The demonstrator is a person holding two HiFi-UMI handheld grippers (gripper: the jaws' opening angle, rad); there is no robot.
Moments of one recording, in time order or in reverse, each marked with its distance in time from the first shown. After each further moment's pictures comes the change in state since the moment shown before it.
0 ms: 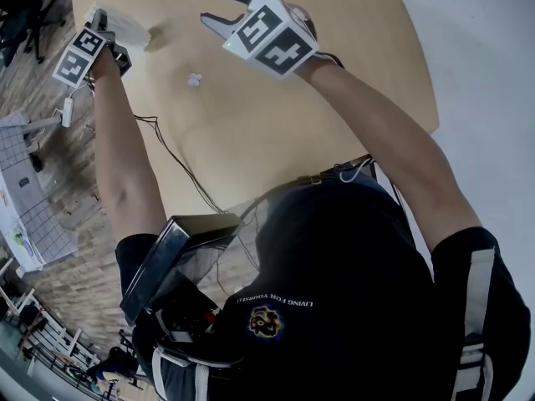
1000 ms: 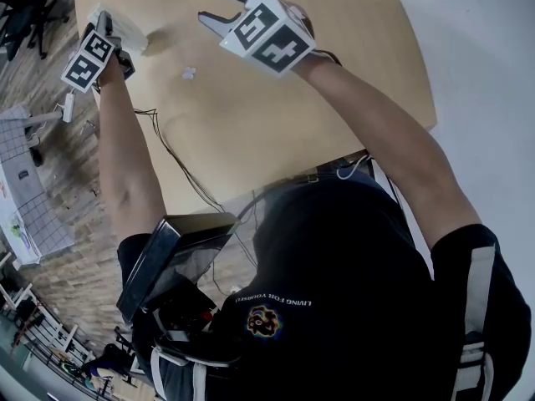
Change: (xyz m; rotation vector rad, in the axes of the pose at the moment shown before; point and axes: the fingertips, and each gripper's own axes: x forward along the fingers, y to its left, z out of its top) left arm -0.033 -0.015 -0.017 0.129 -0.060 -0.004; right arm -0.019 0.013 -0.004 -0.008 -0.032 0.008
